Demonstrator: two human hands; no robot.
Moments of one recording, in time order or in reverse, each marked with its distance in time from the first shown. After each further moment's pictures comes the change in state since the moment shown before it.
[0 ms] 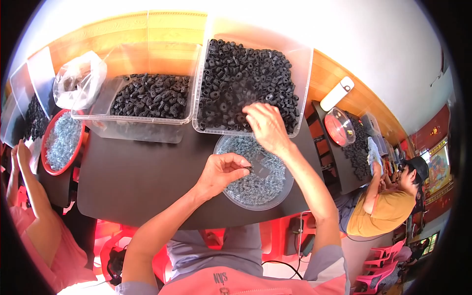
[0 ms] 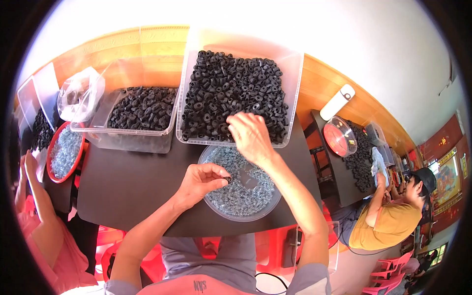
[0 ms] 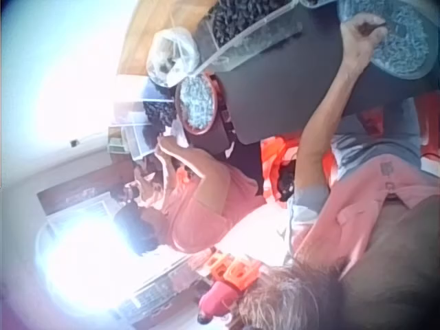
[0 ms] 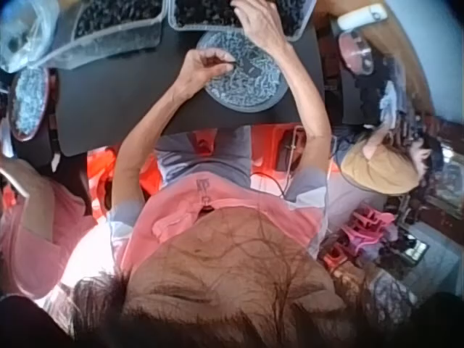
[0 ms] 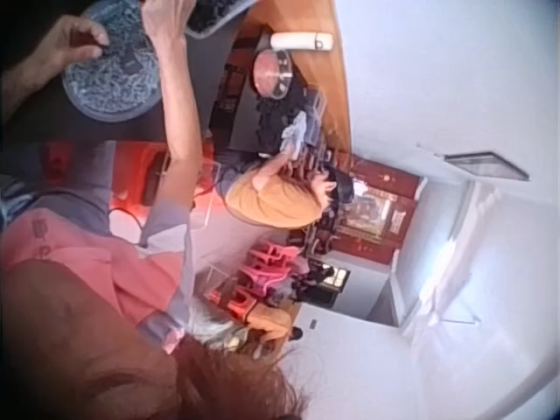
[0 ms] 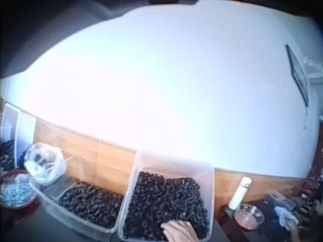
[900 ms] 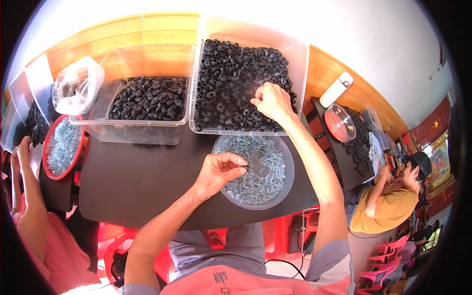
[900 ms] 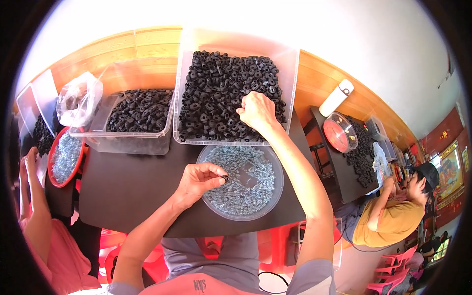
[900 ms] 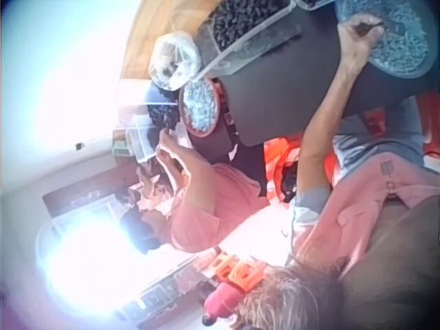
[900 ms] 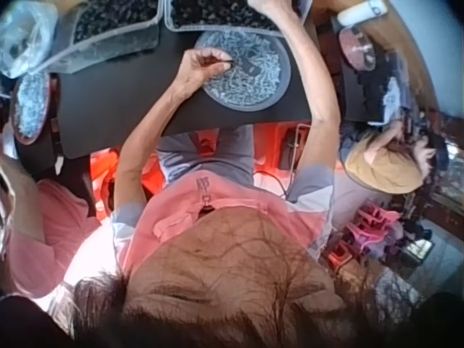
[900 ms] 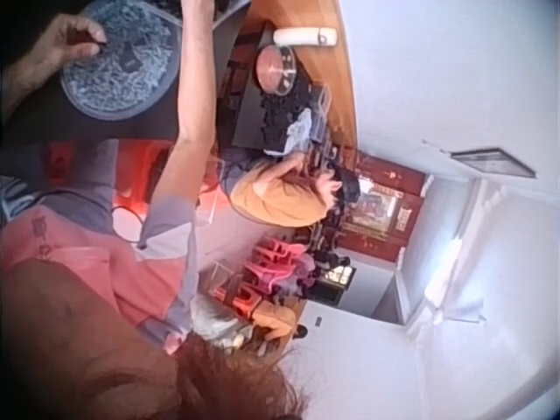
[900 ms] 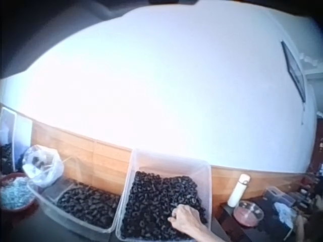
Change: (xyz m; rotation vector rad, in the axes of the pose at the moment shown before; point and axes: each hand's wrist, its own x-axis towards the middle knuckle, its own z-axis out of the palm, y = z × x) left_hand 0.002 -0.002 -0.003 0.008 0.013 -0.005; right_hand 0.050 0.034 -0.012 -0.154 -0.165 0.402
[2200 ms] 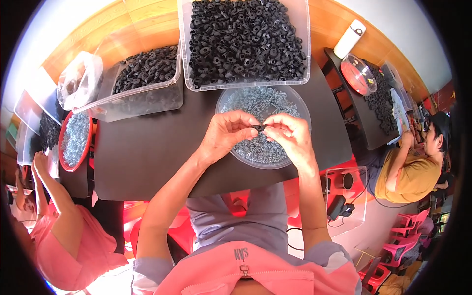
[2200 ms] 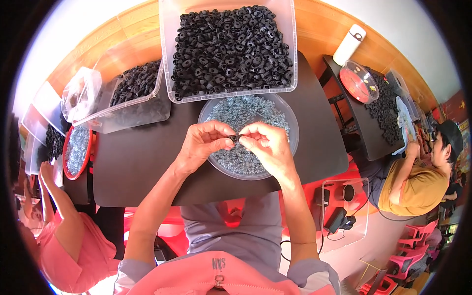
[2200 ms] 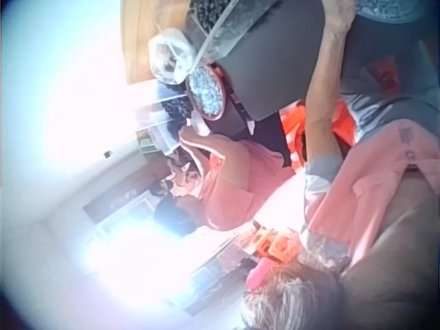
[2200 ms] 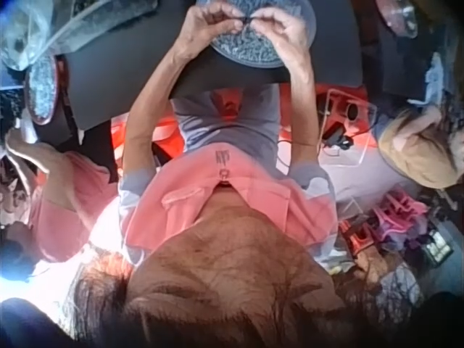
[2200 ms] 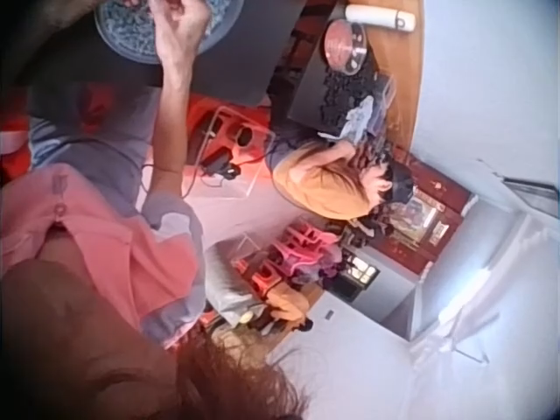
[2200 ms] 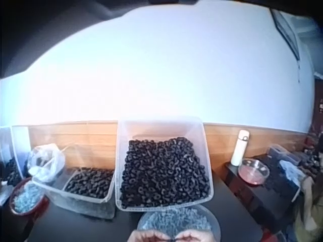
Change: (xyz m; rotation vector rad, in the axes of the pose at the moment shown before) left_hand -0.002 -0.001 0.006 0.068 -0.129 -0.023; right_hand -0.196 -0.021 0.022 1.370 -0.084 0.208
